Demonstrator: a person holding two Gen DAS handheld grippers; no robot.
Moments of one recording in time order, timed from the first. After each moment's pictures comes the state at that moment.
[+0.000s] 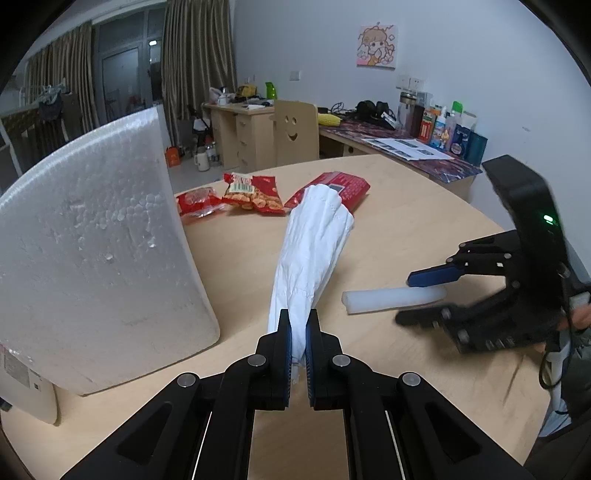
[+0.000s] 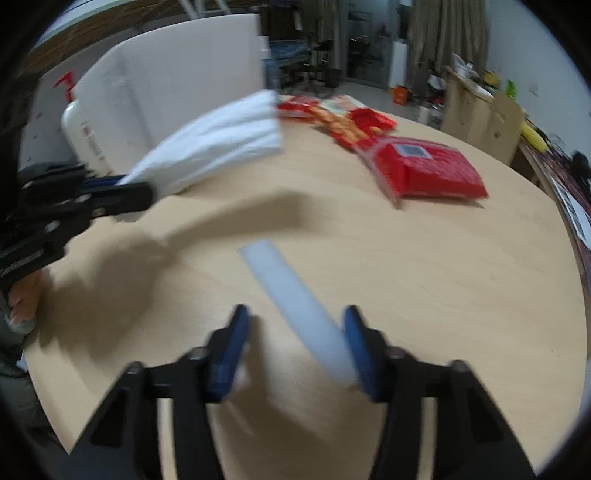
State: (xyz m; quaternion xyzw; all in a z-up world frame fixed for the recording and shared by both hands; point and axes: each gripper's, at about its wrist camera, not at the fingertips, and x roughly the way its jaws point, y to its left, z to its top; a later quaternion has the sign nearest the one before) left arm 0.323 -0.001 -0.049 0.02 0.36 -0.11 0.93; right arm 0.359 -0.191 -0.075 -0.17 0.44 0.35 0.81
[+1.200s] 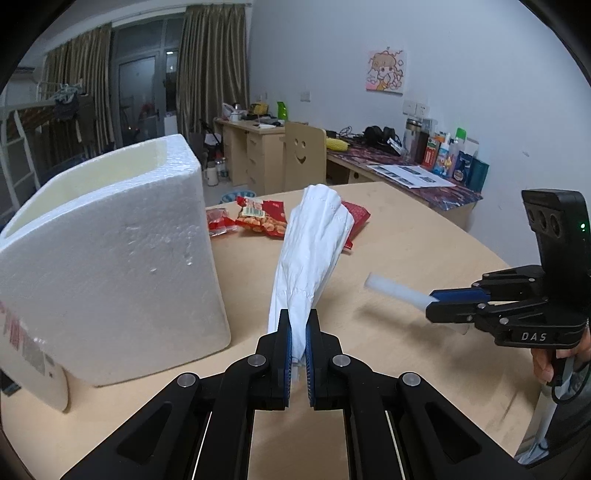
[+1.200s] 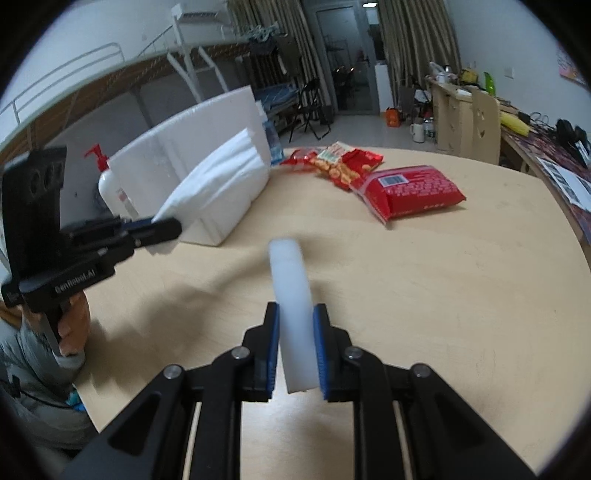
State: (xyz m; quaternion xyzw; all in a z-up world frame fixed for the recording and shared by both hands) left arm 0.296 0.007 -0.026 0.00 0.32 -0.10 0.94; right arm 0.330 -0.223 -0.040 -0.05 0.38 0.38 0.84
